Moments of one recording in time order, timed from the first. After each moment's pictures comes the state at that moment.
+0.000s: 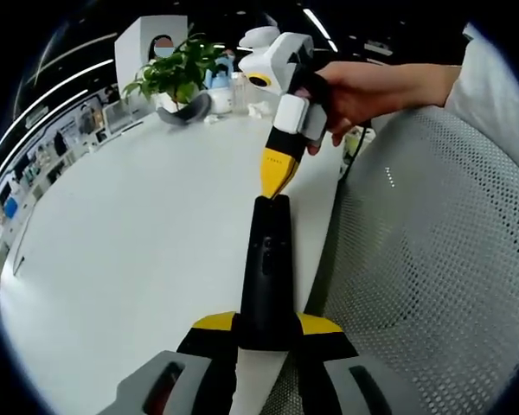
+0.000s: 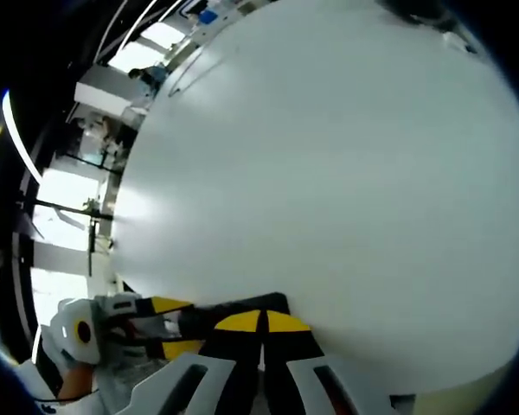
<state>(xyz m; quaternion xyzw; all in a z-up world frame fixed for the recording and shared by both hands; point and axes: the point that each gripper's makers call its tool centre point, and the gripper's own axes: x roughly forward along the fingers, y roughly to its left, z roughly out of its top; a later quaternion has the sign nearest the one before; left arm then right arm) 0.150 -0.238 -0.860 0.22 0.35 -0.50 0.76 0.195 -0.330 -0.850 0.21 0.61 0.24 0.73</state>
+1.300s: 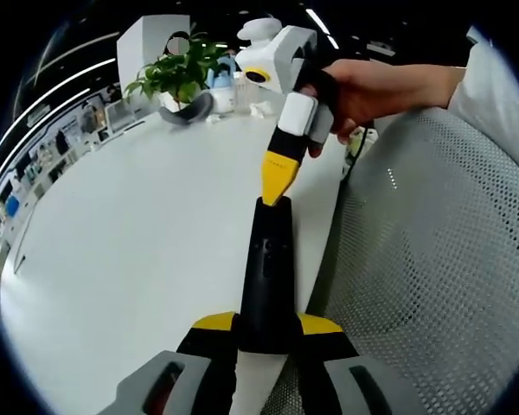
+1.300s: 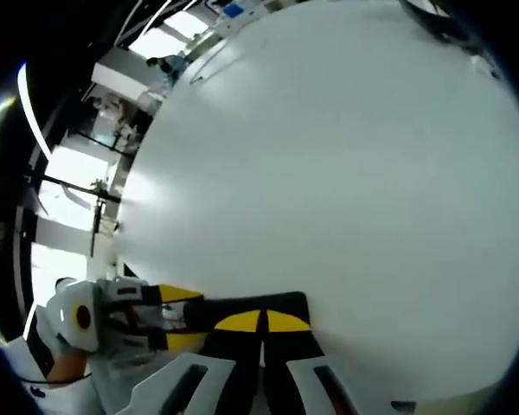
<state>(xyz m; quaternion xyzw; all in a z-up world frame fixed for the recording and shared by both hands) 0.152 -0.239 -0.860 0.22 0.35 -0.49 0.76 0.187 -0.317 -0.849 0.17 0.61 0.27 0.72</state>
